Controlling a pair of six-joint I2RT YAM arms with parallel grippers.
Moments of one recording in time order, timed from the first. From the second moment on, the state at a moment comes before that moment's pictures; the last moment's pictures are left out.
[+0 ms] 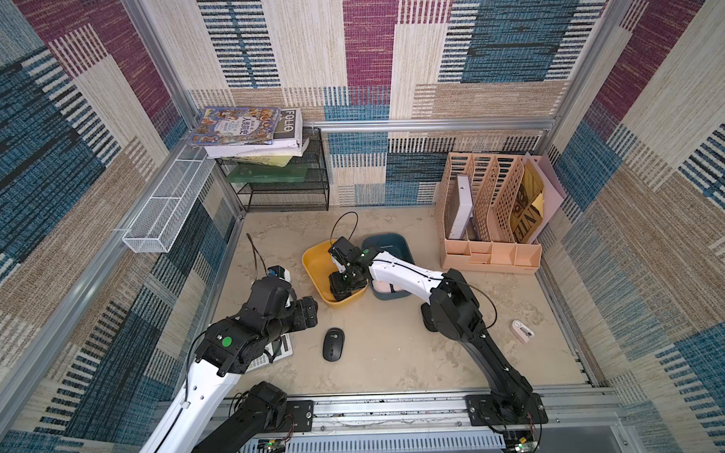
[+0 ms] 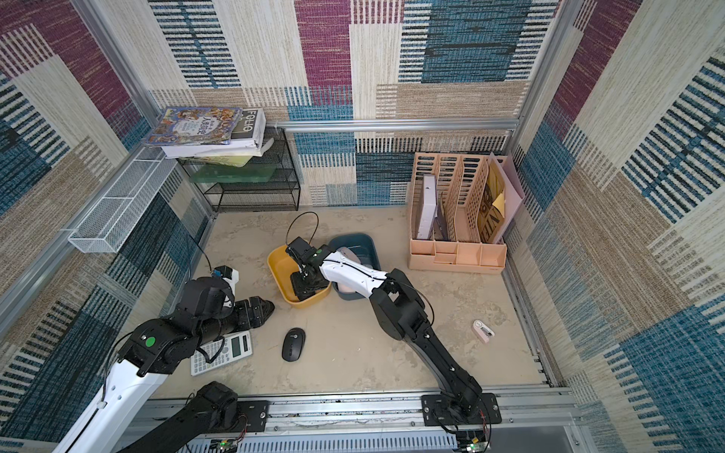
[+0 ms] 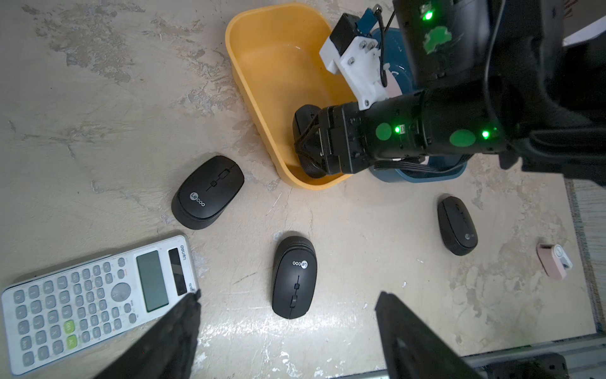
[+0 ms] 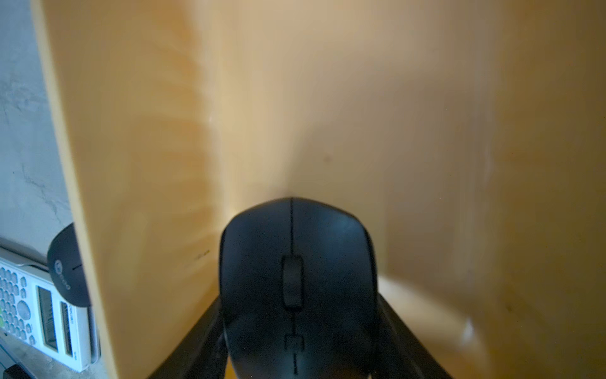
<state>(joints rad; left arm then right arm) -0.44 0.76 0.98 -1.06 -0.07 -0.56 0.91 2.38 2.07 -0.82 -0.06 0.47</state>
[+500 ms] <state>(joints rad) -0.44 0.74 0.94 -1.06 -0.05 -0.57 0.92 2.43 2.11 -0.81 -0.09 0.43</state>
